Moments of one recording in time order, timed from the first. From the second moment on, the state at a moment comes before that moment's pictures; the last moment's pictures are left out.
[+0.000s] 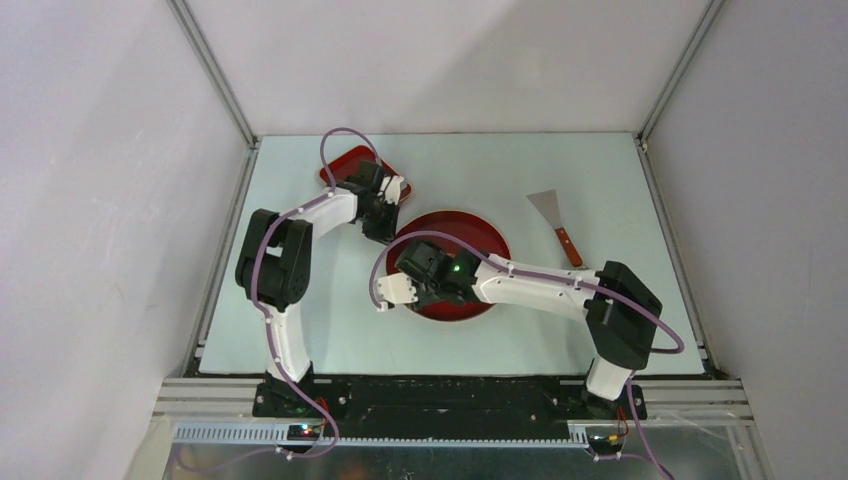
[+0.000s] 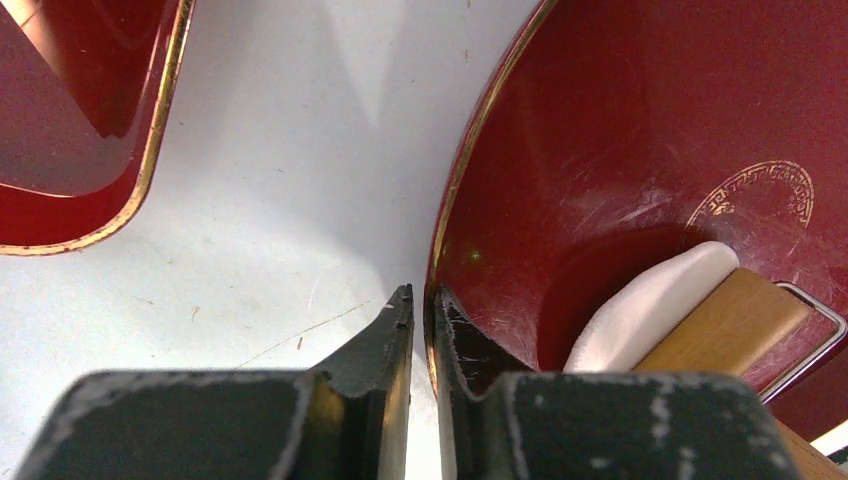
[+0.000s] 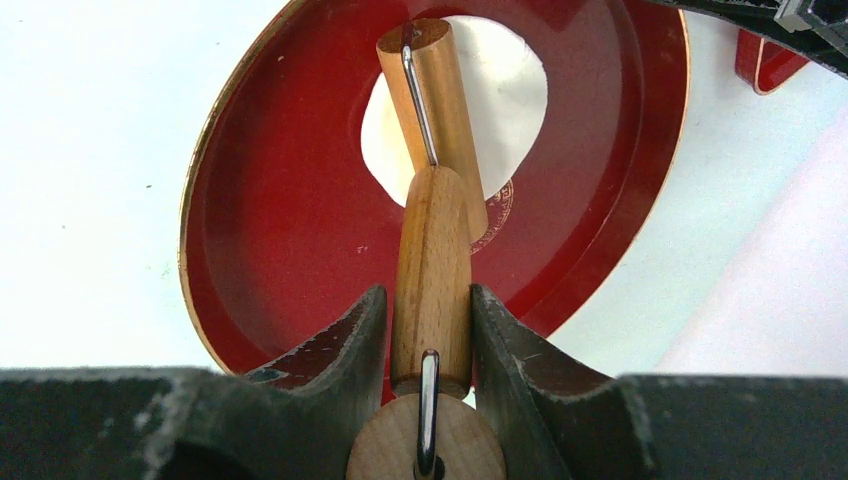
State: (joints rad) left arm -0.33 1.96 1.35 -0.55 0.23 -0.06; right arm 1.11 1.74 1.30 -0.63 0.20 -0.84
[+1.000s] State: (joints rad) left arm -0.33 1.96 1.36 -0.55 0.23 -0.06; right arm 1.13 1.69 1.28 -0.70 0.17 -0.82
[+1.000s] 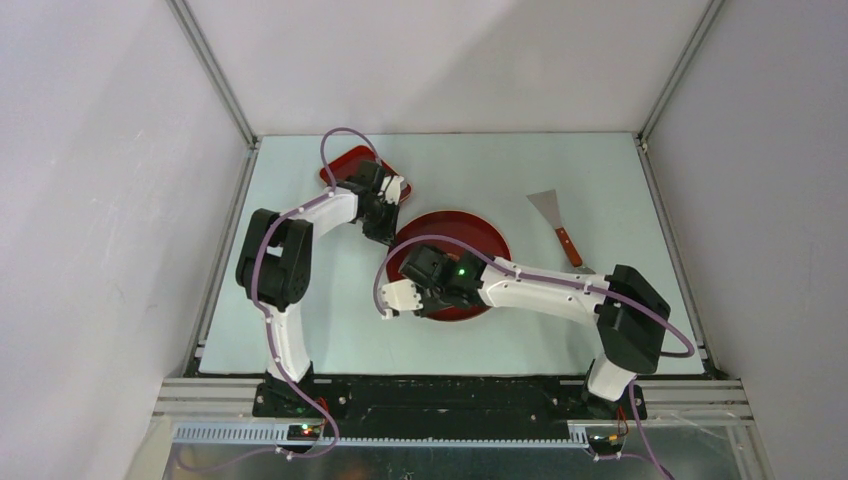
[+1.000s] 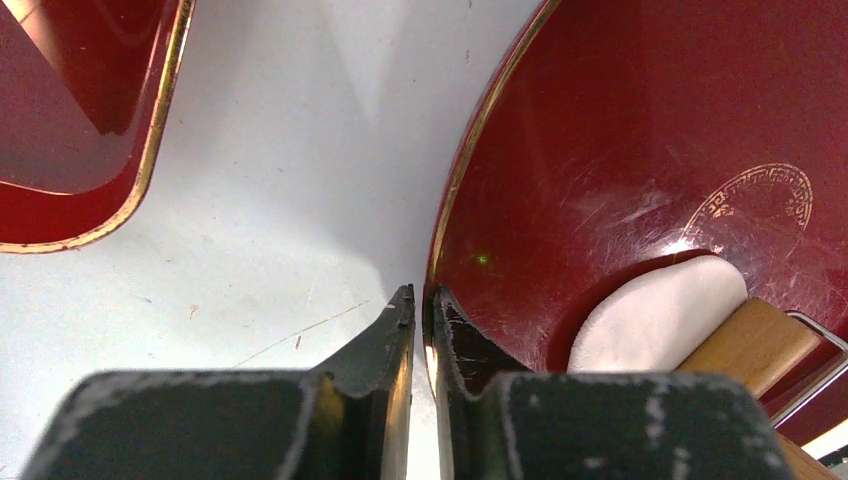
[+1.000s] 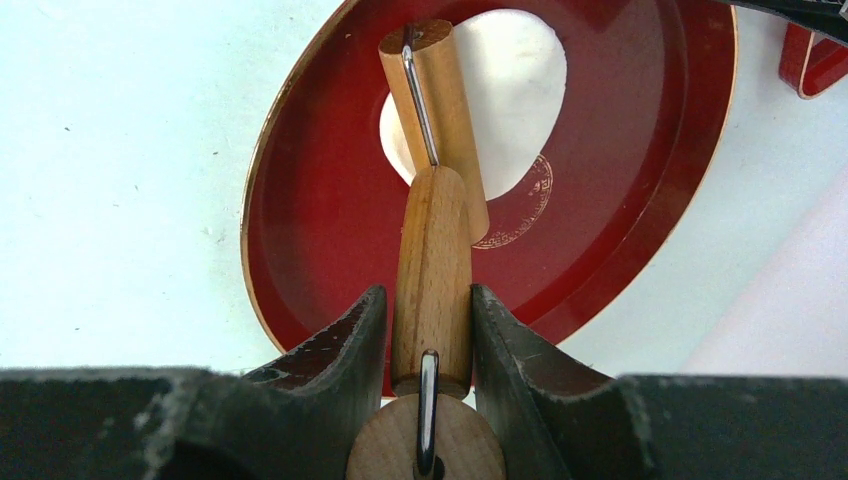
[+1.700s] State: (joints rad) left arm -0.33 1.96 1.36 -0.56 0.23 -0.06; right arm 1.15 1.64 1.25 -0.77 0.14 -0.81
